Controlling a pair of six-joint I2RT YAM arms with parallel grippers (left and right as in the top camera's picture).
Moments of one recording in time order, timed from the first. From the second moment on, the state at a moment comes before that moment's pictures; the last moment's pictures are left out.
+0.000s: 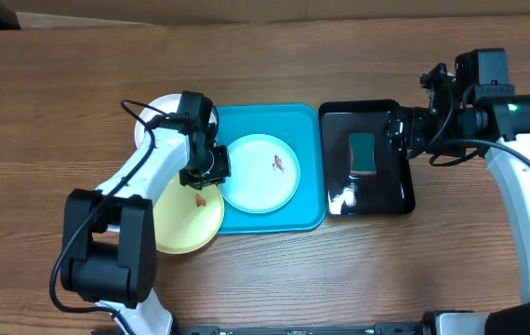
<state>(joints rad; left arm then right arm) -0.18 1.86 1.21 -0.83 0.18 -0.34 0.03 1.52 1.46 -1.14 -0.29 0.12</state>
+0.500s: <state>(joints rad) -0.18 1.86 1.21 -0.81 0.12 -0.34 0.12 1.61 1.46 -1.08 -0.23 0.12</state>
